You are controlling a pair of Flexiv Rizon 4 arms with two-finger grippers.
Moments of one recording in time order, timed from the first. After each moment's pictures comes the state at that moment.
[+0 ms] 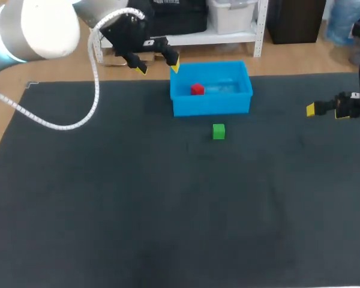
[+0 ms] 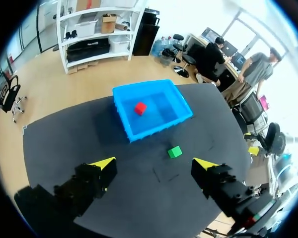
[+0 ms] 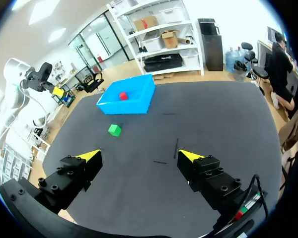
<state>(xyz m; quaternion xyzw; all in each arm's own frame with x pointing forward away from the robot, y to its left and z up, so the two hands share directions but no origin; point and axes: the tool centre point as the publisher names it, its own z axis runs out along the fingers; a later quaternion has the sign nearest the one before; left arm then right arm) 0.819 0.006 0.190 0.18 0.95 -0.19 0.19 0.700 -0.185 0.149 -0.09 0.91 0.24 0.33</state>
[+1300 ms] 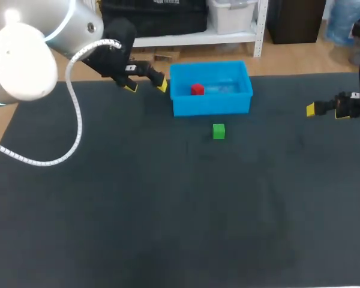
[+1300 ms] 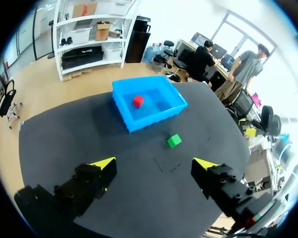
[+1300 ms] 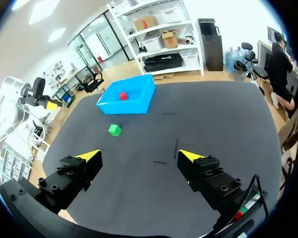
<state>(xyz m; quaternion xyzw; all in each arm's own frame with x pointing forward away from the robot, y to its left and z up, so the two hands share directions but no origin) 0.778 0.032 0.169 0.21 0.93 -0.22 0.22 0.700 -0.185 0.149 -0.09 0.91 0.24 0.33</state>
